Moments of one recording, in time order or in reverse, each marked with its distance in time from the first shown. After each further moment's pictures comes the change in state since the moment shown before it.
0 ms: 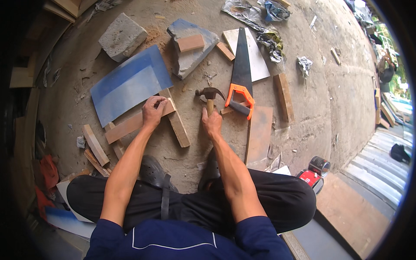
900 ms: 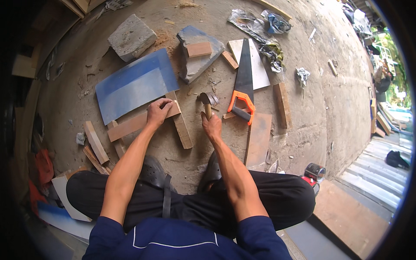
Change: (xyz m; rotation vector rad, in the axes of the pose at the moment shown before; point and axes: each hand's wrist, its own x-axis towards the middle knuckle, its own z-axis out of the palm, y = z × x) left_hand 0.001 0.009 -0.013 -0.045 -0.091 -0.098; right_hand -0.009 -0.018 -0.002 0.016 -0.062 -0.041
